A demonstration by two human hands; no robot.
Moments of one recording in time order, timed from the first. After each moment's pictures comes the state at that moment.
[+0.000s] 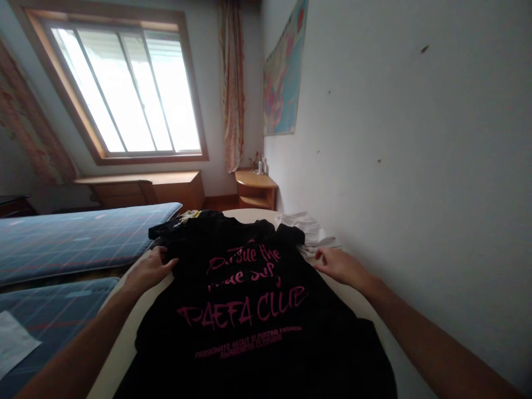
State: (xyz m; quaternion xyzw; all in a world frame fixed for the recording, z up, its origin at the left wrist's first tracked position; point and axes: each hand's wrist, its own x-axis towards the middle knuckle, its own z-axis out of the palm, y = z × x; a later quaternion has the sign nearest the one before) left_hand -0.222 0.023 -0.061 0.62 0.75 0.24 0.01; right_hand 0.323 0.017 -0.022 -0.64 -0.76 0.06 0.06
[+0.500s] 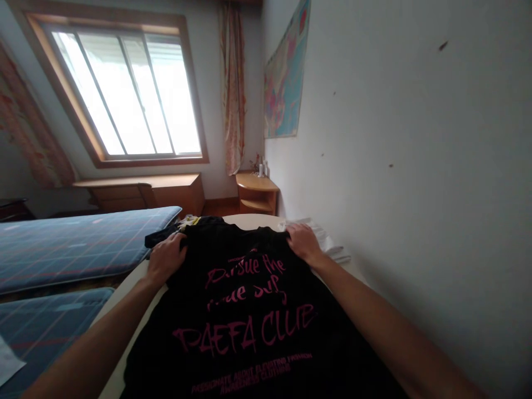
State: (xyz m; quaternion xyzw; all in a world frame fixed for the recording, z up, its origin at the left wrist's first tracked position) left_hand -0.174 0.072 -0.018 0.66 0.72 0.16 -0.12; right_hand 0.235 0.118 -0.012 -0.59 -0.79 -0.12 0.13
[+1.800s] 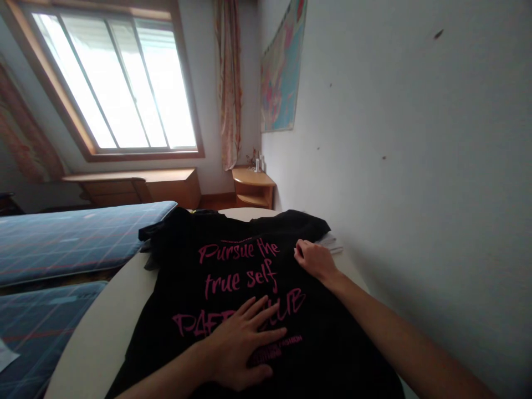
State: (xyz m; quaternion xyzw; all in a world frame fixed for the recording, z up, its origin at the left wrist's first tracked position) left_hand -0.003 -0.072 -0.068 0.94 0.26 0.05 0.19; right_hand 0.273 0.055 -0.051 -0.63 -0.76 -0.10 0.09
